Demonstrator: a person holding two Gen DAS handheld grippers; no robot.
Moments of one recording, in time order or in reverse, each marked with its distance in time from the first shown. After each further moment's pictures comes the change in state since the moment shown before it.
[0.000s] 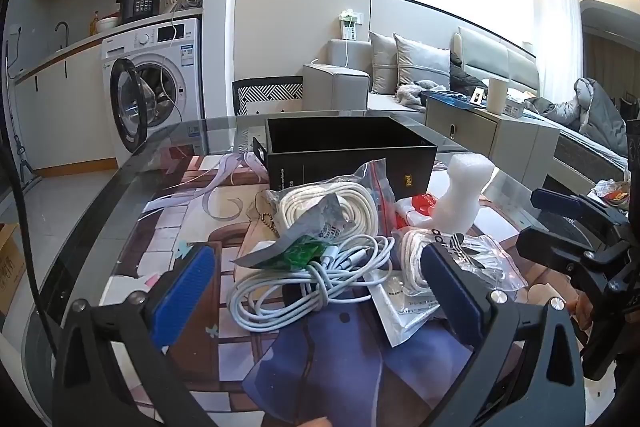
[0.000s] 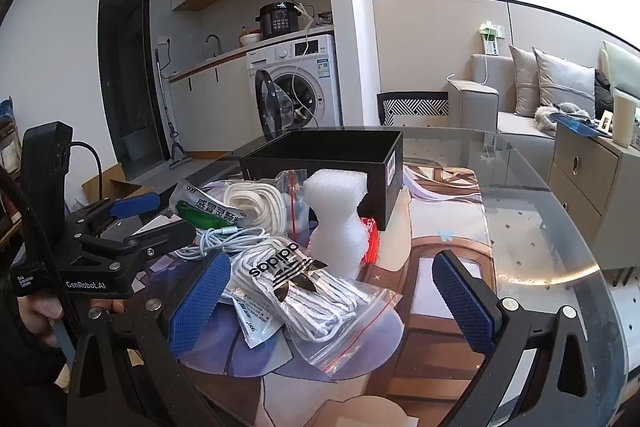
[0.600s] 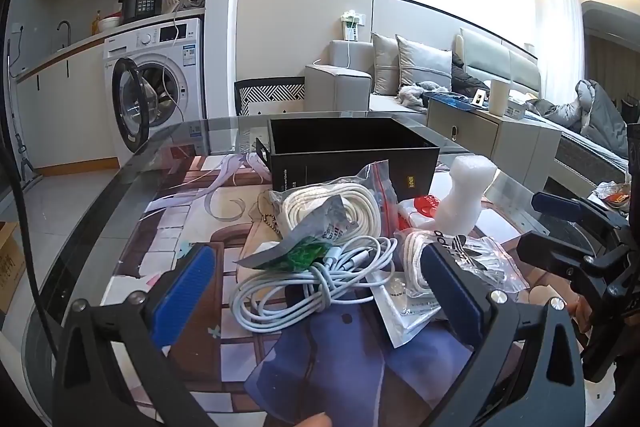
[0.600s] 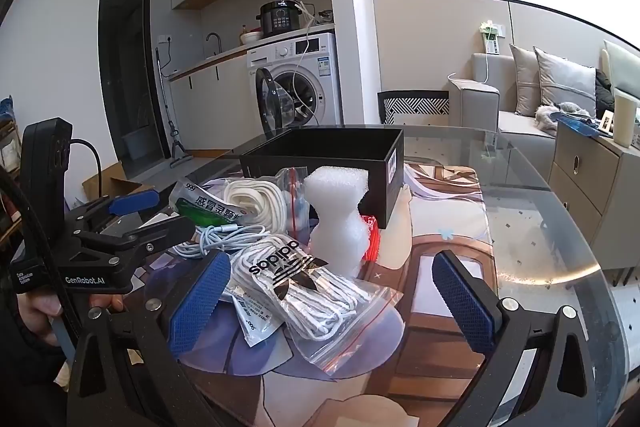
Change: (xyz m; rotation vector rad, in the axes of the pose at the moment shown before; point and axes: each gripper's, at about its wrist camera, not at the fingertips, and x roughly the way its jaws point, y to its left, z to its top) left arm -0.002 0.006 0.000 -0.006 -0.003 -0.001; right arm 0.001 0.000 -0.001 -0.001 0.009 -0.002
